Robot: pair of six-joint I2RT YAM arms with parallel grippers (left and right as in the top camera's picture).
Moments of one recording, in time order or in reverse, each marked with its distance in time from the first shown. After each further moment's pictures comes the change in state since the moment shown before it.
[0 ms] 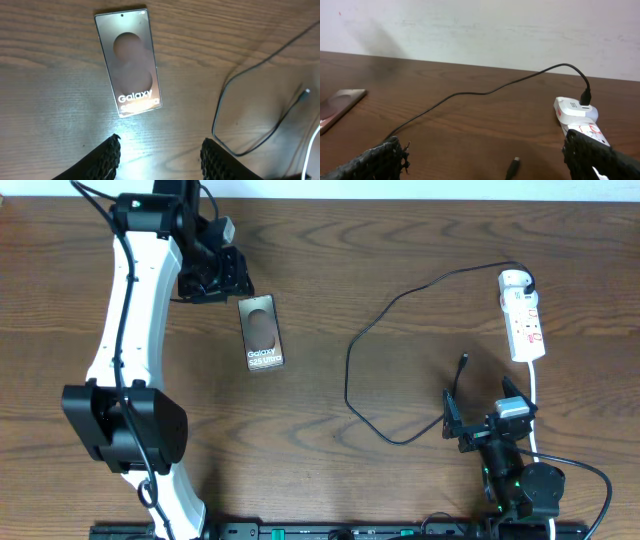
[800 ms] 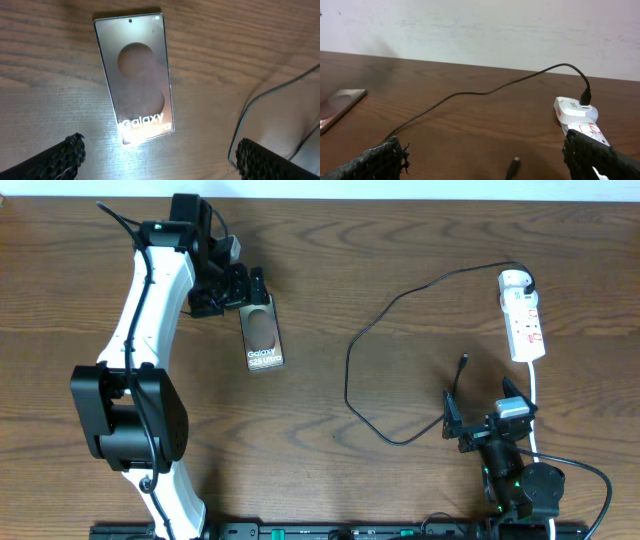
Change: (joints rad) left arm 0.000 0.010 -0.249 0.269 -0.004 -0.032; right arm 0.000 0.000 0.000 0.000 0.000 0.000
